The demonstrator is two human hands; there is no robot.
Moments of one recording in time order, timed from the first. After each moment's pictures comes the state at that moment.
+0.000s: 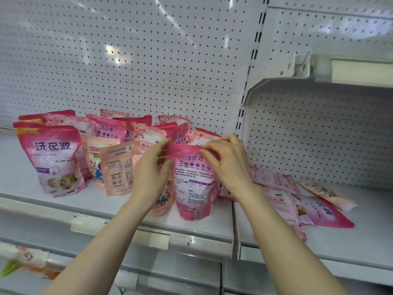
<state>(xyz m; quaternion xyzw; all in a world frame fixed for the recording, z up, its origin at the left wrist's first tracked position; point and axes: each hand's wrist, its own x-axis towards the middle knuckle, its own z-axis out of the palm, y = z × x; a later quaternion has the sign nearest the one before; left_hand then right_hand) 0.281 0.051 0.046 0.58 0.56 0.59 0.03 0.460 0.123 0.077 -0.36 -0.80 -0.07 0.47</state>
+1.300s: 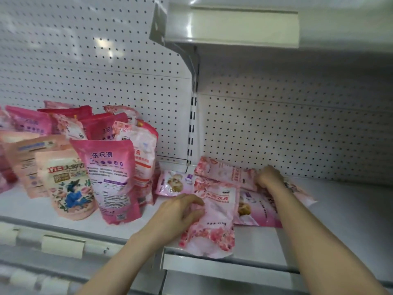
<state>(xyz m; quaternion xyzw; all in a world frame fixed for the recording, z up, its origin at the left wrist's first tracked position) 0.474 0.108 -0.026 0.75 0.58 0.30 0.13 0.722 0.298 0.007 -0.78 -0.60 0.14 0.14</state>
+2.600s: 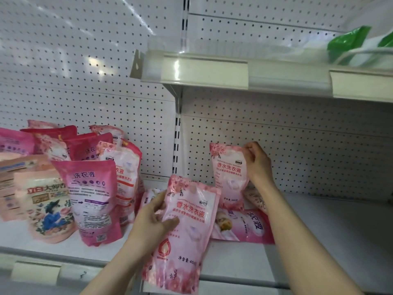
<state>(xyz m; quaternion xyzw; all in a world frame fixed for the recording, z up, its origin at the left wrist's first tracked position) 0.493 0.083 0.009 0.49 0.53 0.55 0.42 0.728 0.262 0.082 -0.52 -0.67 0.09 0.53</state>
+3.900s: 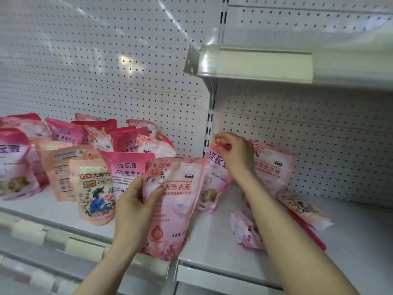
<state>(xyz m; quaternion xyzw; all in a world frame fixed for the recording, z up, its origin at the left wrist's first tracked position) 0.430 0.050 0.023 0.45 0.56 0.68 0.14 0.594 0.224 0.099 -0.42 -0.76 0.11 0.49</state>
